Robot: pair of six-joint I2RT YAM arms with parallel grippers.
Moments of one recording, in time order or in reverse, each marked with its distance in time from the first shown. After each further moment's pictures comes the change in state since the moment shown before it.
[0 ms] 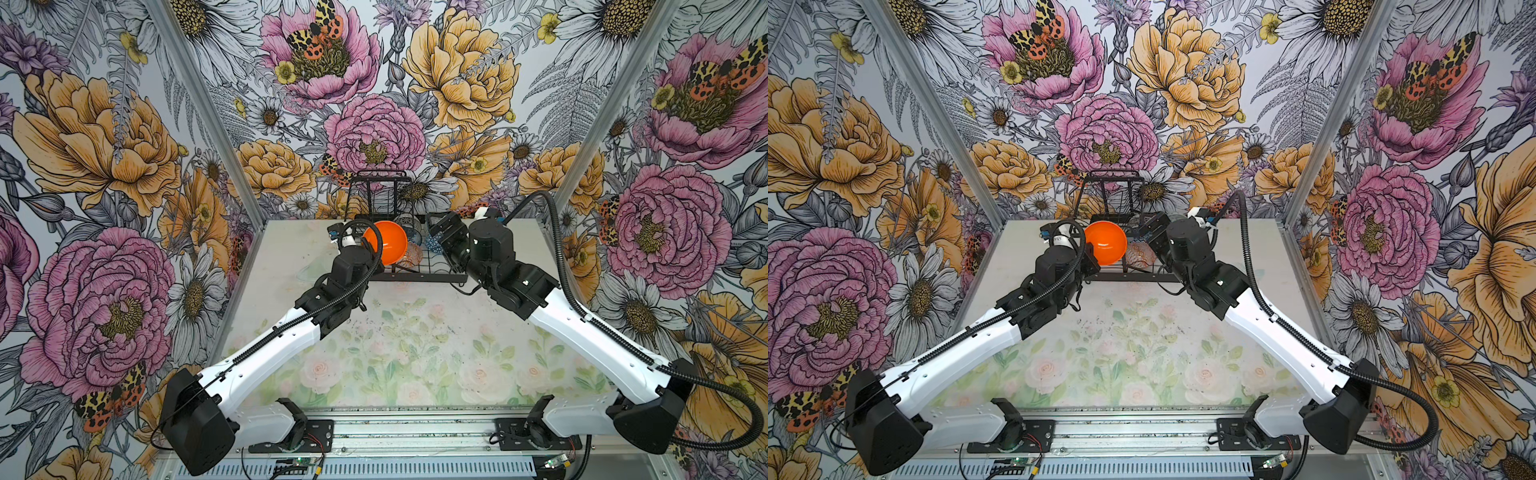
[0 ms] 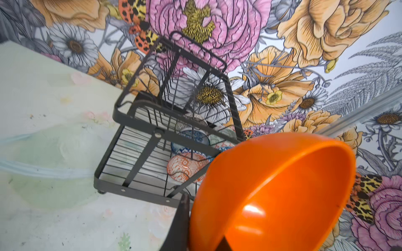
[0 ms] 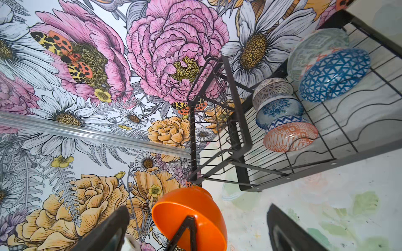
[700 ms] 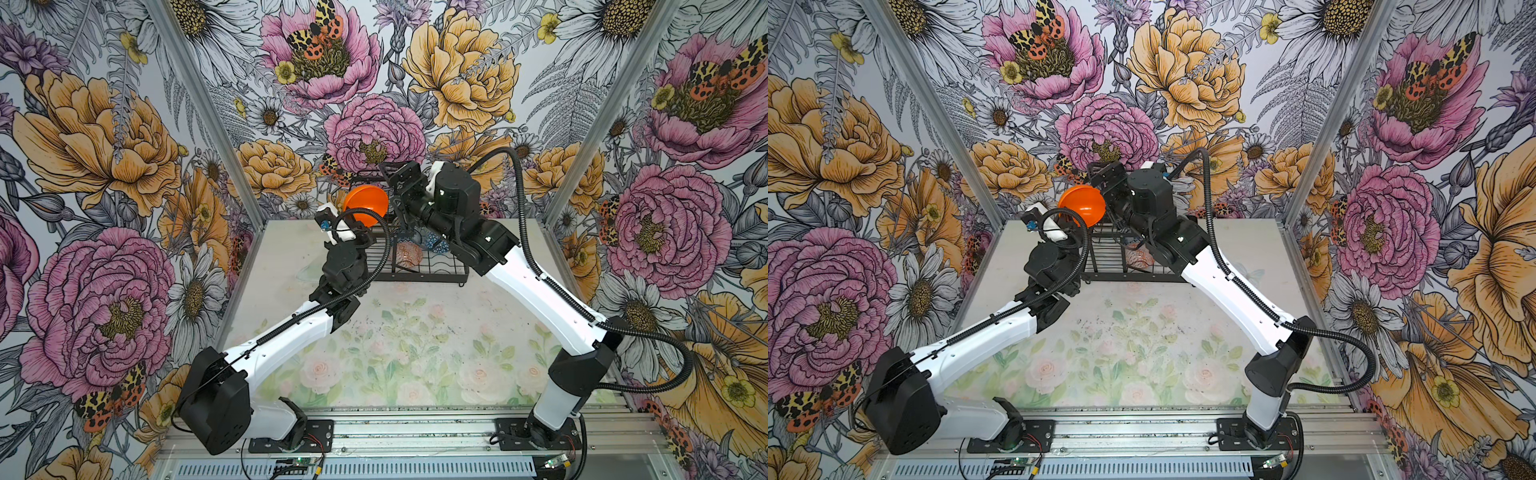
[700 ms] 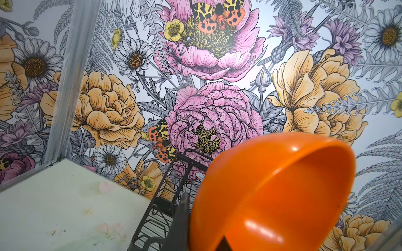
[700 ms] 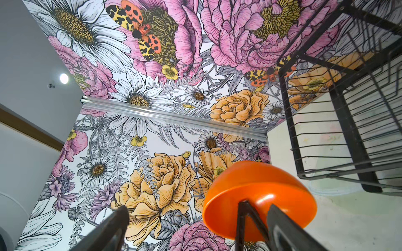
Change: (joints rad) left arm 0.032 0.139 -0.036 0.721 -0.274 0.448; right arm 0.054 0.397 0.626 -0.014 -0.167 0.114
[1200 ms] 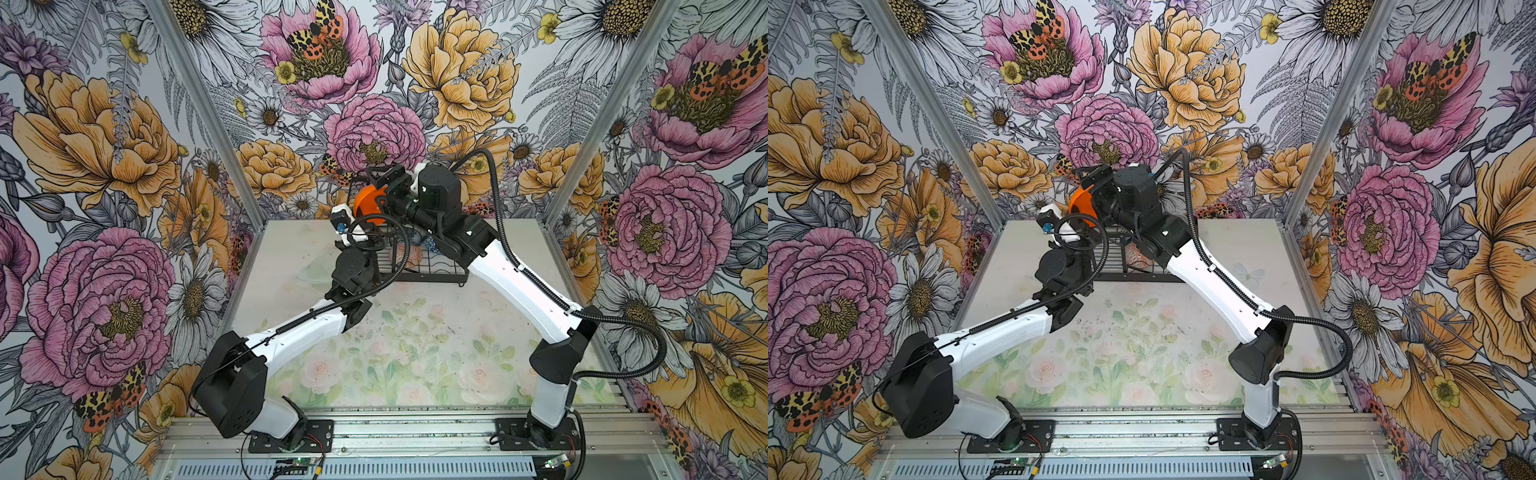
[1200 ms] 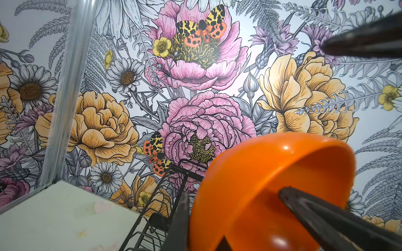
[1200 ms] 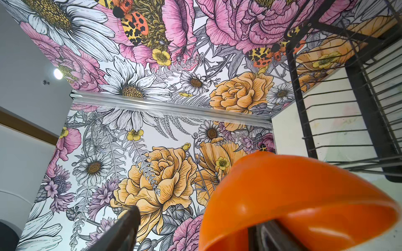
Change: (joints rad) left arm -0.061 0.084 0.001 0.225 -0.042 0.173; right arm 0.000 0.113 0.094 -0.005 -0.064 0.057
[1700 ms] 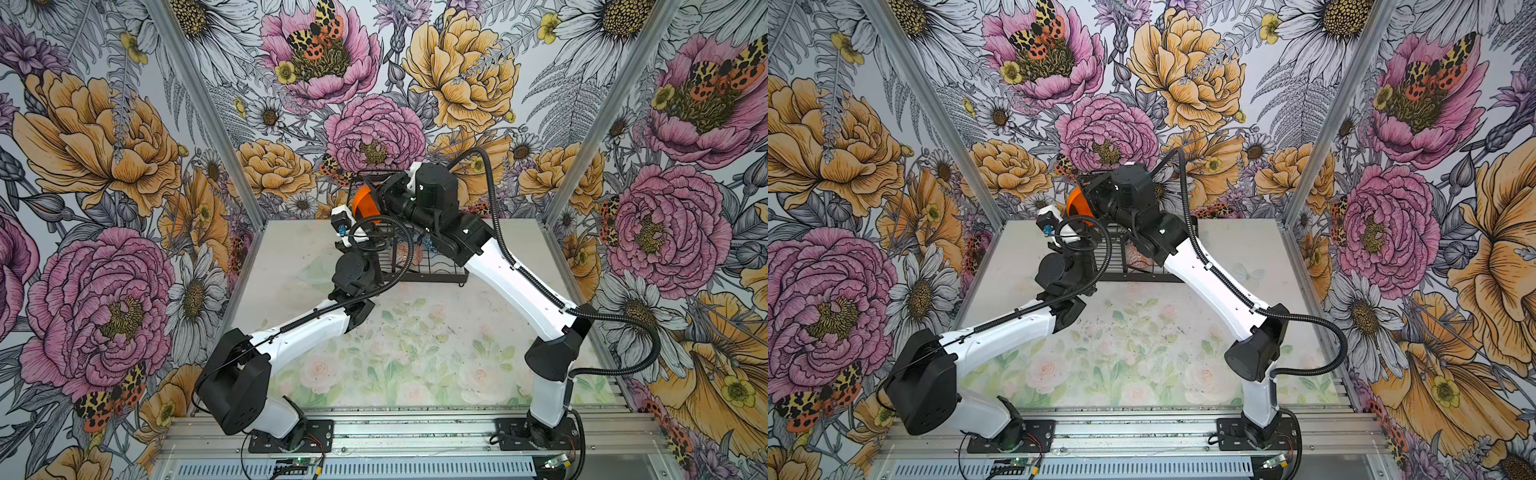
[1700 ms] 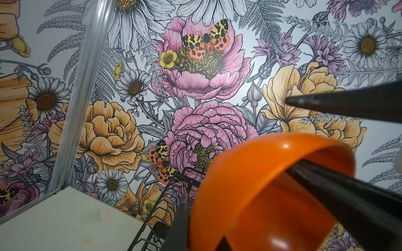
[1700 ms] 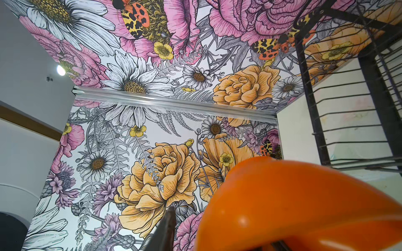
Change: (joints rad) left arm -0.014 0.013 0.000 0.095 -0.046 0.078; right arm 0.000 0.020 0.018 0.003 -0.026 0.007
